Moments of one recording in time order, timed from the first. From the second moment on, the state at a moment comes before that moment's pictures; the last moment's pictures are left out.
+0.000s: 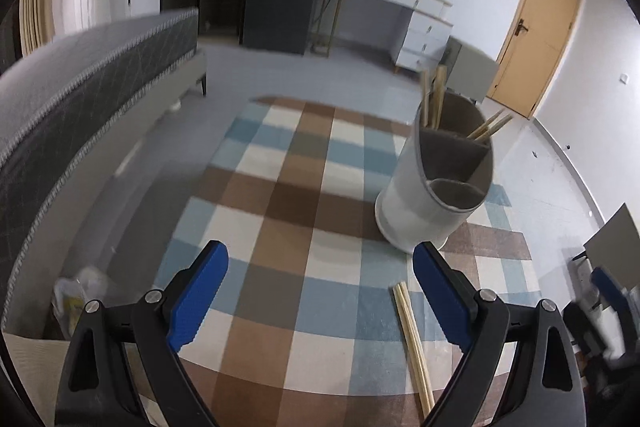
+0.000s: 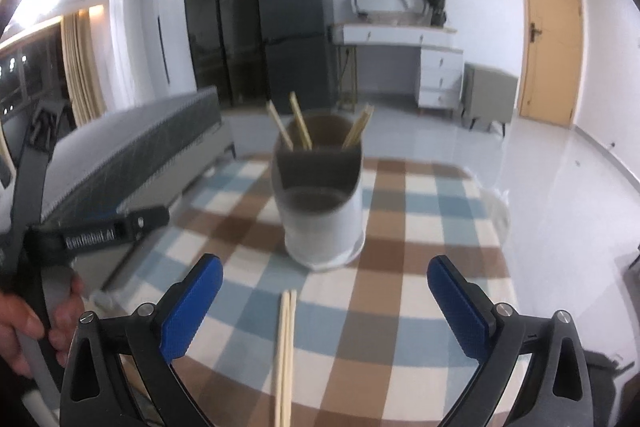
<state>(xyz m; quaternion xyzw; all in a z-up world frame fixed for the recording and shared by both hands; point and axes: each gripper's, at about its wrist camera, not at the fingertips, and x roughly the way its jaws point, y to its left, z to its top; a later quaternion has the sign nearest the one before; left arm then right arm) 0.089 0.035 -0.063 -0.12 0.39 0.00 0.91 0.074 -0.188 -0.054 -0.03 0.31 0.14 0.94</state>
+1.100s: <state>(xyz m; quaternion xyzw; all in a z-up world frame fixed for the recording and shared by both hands) 0.126 0.068 -0.100 -0.16 0.48 0.06 0.86 0.184 -0.134 -0.183 -0.09 0.54 0.18 0.82</state>
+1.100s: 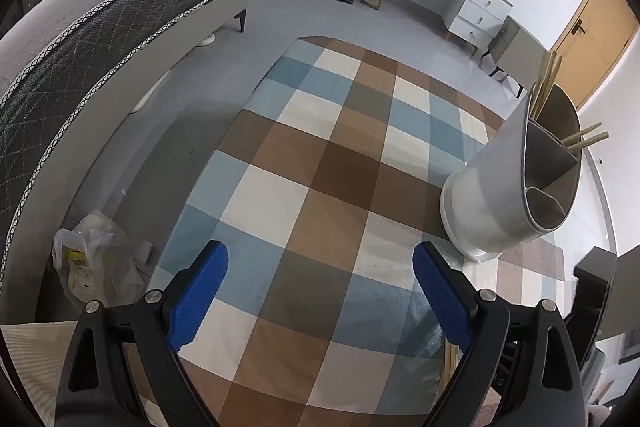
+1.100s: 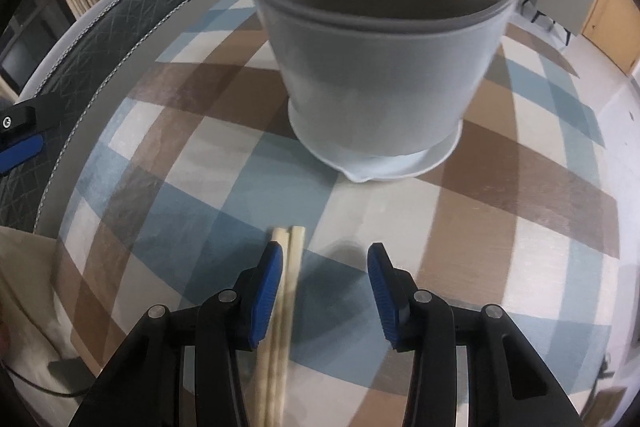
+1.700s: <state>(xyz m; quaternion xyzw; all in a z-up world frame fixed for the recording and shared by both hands) 0.126 0.070 -0.107 -0.17 0.50 0.06 0.85 0.189 -0.134 -0.183 -0.10 0.53 0.16 0.82</state>
